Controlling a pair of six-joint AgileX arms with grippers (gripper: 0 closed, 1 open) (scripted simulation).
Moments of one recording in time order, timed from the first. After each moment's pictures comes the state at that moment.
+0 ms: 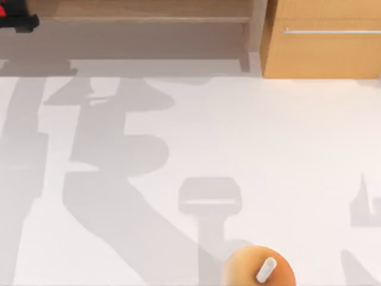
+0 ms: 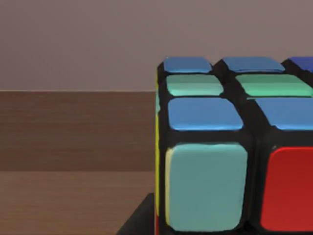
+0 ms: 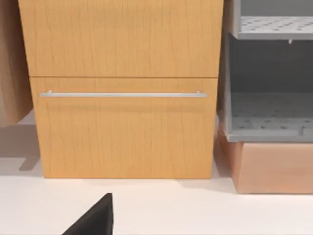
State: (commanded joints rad) left arm 0.10 2.10 1.12 0.98 0.14 0.01; right arm 0.00 0.00 0.00 0.00 0.00 0.00
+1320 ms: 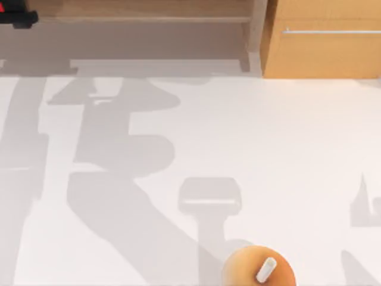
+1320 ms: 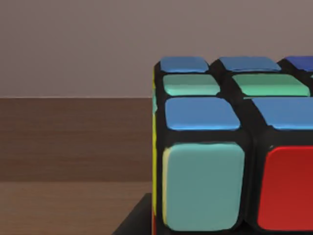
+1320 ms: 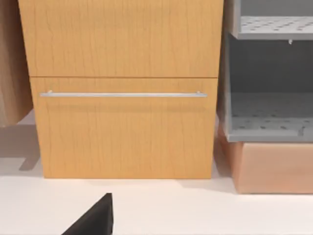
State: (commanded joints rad) left arm 0.10 2.07 1.13 0.94 0.14 0.02; right arm 0.00 0.00 0.00 0.00 0.00 0.00
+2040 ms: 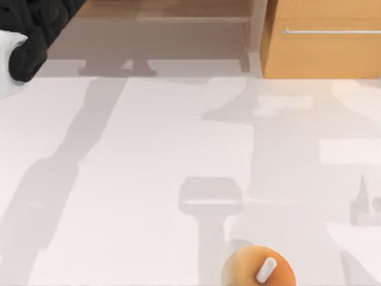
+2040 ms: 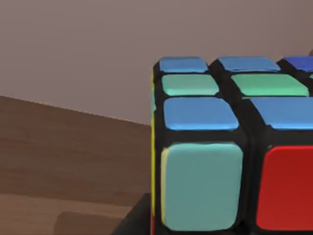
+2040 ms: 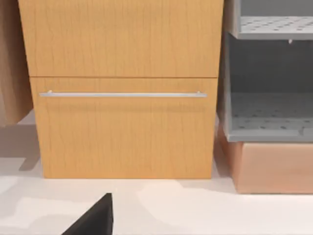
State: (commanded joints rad) left arm -0.28 1.73 1.13 0.52 0.02 -0.34; right arm 0.00 0.00 0.00 0.00 0.00 0.00
